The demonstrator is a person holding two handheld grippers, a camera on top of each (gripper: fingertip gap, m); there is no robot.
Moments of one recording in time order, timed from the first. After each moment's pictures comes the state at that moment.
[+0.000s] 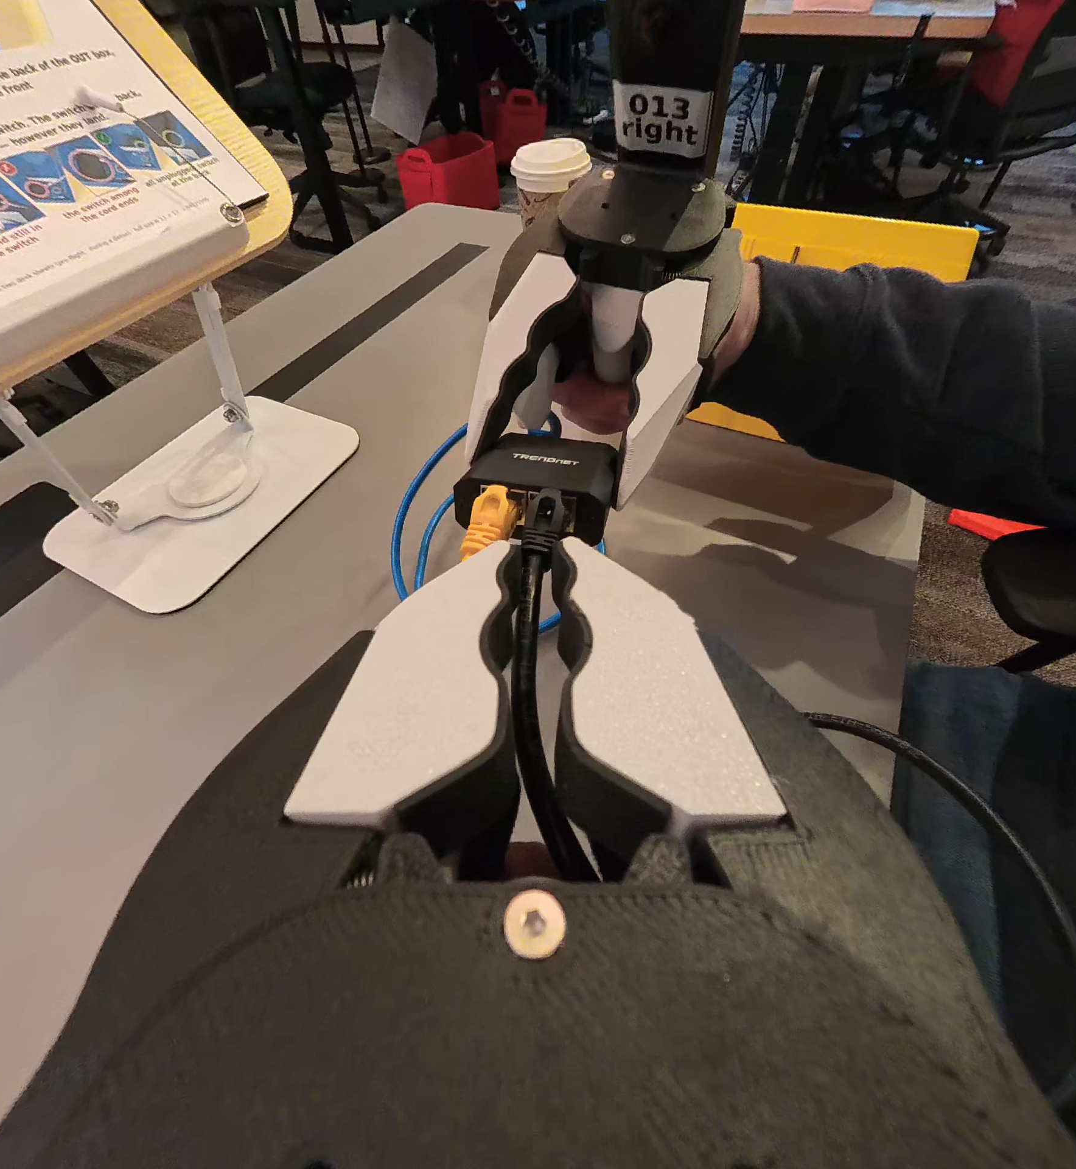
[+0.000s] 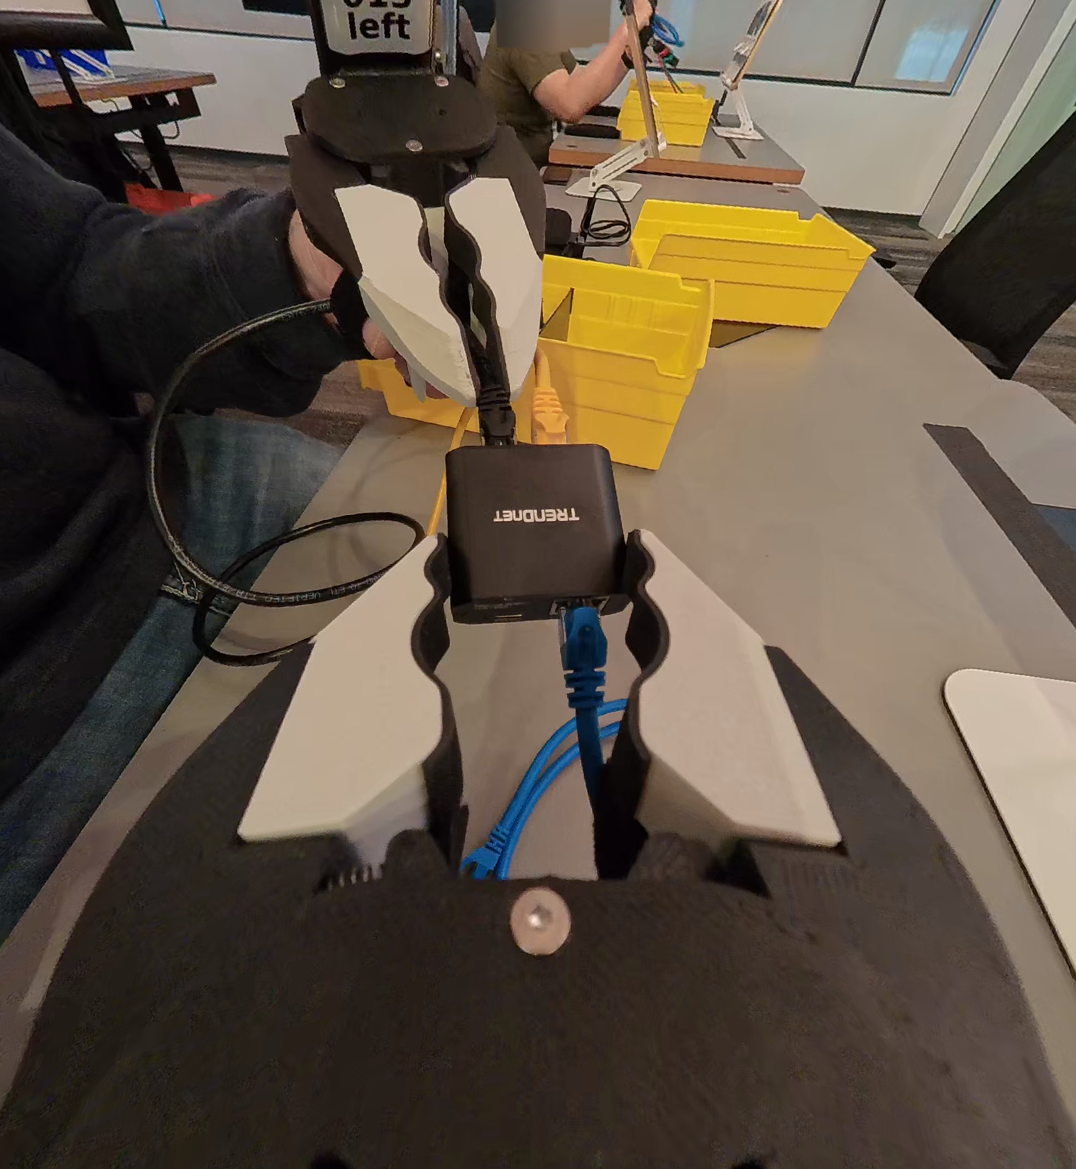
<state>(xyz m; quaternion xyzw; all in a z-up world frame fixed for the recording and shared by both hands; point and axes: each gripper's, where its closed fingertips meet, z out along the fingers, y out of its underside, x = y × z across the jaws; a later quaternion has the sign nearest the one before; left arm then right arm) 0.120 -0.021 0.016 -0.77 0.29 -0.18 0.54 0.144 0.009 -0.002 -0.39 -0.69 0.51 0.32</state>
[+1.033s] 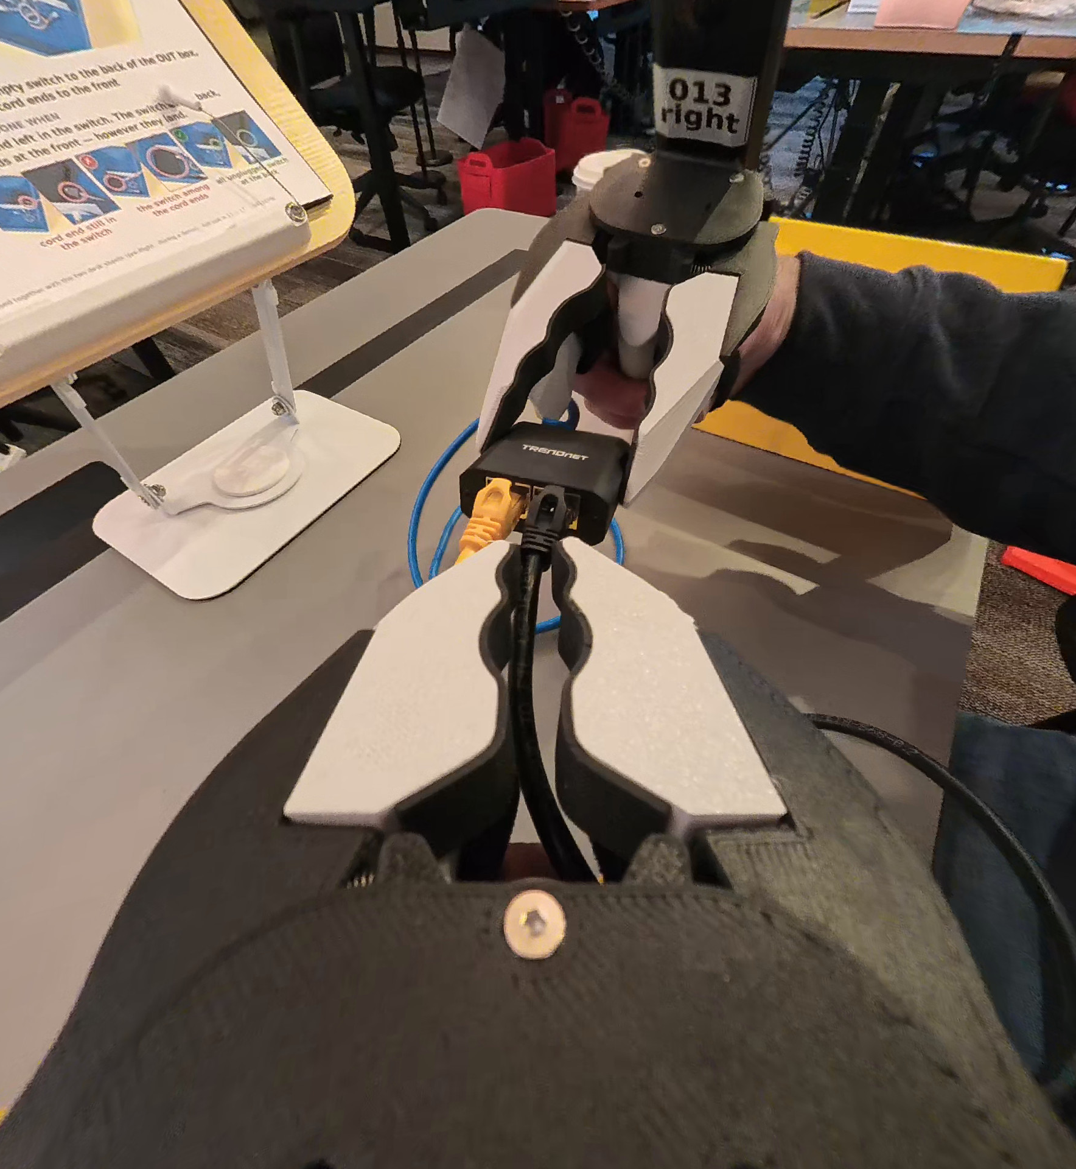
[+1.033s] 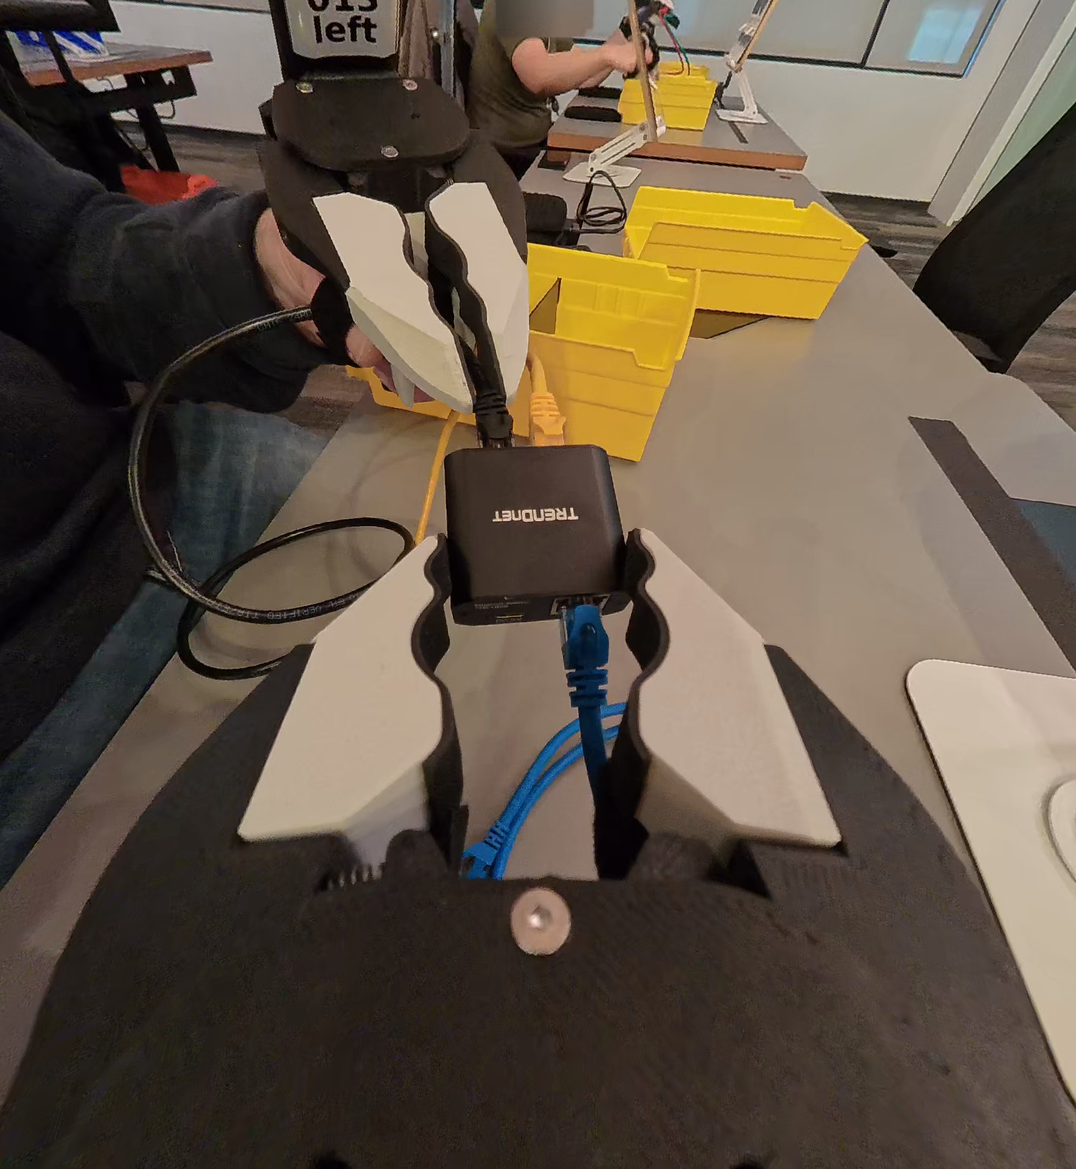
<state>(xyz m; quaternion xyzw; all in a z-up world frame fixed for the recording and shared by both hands) 0.117 -0.005 0.016 -0.78 0.26 -0.15 0.55 0.142 0.027 0.002 -0.39 -0.70 0.51 0.32</state>
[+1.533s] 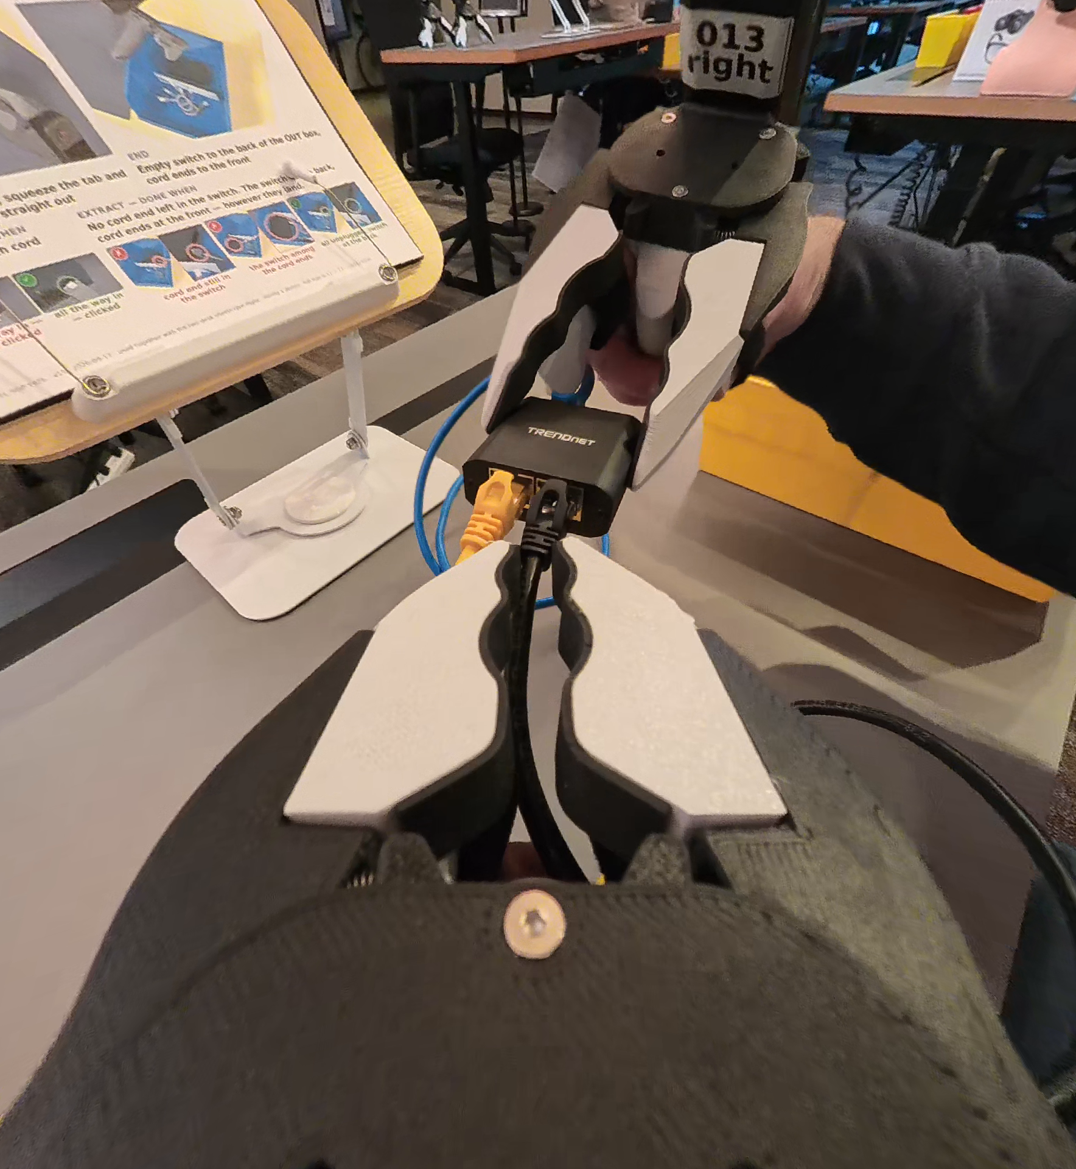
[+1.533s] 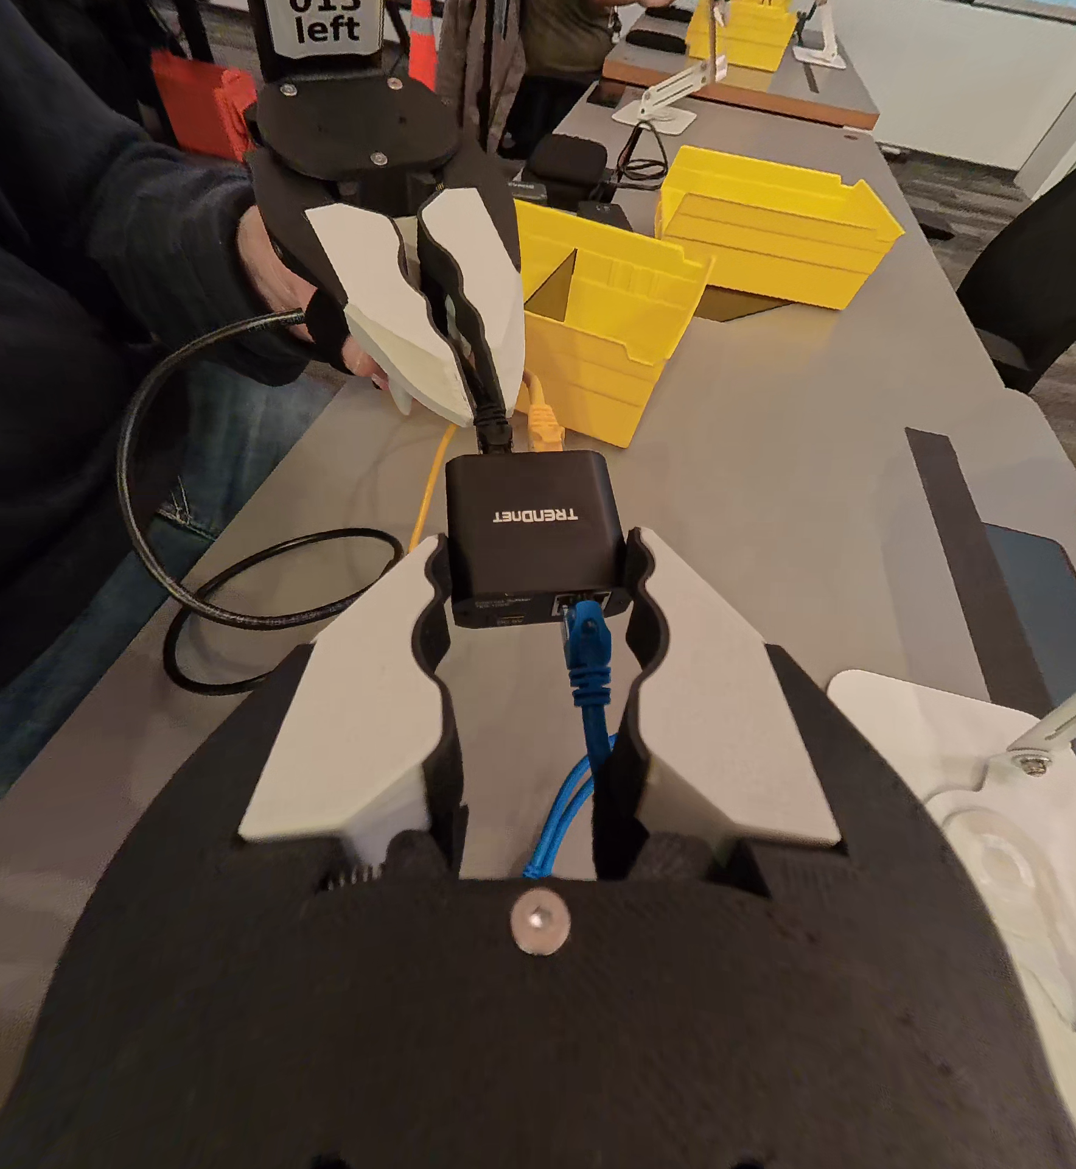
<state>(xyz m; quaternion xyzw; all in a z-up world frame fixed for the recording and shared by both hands) 0.119 0.021 0.031 -0.78 0.20 -0.12 0.58 0.142 0.056 0.027 -0.35 -0.75 0.47 0.29</state>
